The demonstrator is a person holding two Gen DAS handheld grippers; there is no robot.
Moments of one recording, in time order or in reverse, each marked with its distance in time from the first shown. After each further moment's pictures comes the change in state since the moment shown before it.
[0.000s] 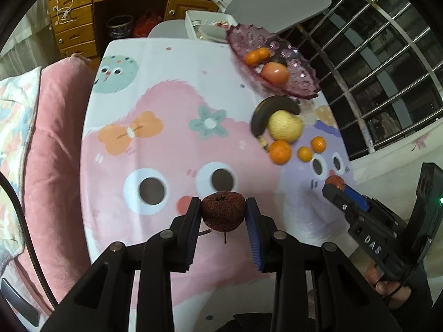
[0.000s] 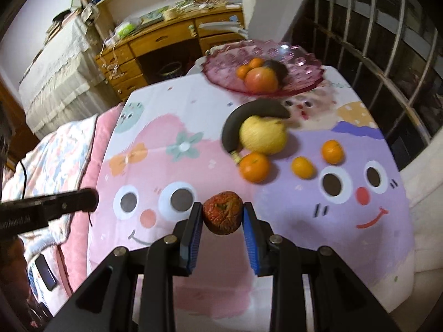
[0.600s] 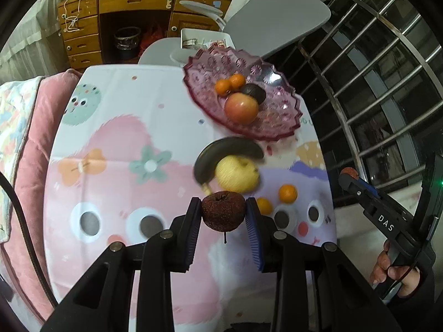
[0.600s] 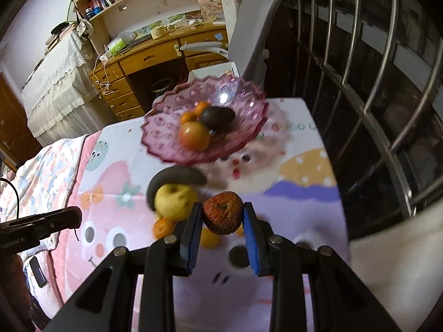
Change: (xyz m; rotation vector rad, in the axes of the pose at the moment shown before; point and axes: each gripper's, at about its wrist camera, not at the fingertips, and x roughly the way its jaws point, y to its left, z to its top) left arm 0.037 -0.121 0.062 -0.096 -0.099 0.062; right arm -0.009 -0.141 0.104 -0.062 -0.043 0.021
